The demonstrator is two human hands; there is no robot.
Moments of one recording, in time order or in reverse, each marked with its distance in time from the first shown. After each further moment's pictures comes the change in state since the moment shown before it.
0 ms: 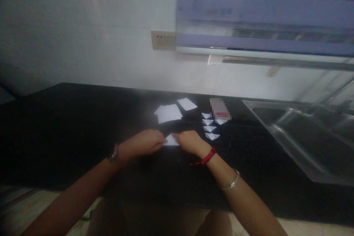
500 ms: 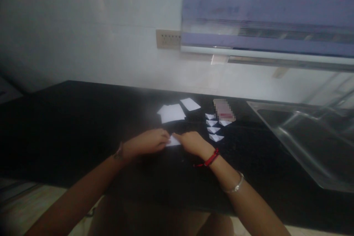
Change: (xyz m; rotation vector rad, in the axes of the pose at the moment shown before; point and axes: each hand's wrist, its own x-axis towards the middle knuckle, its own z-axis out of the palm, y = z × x) left_hand 0.001 -0.002 0.001 -0.104 0.007 0.016; right_hand 0.002 0.001 0.002 0.003 -0.004 -0.039
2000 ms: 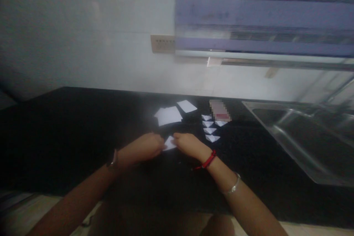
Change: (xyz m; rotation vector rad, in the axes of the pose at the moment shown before) left_hand -0.001 0.011 -0.001 0.230 -0.033 -0.035; right_hand -0.003 -0.004 -0.004 0.042 0.147 -0.109
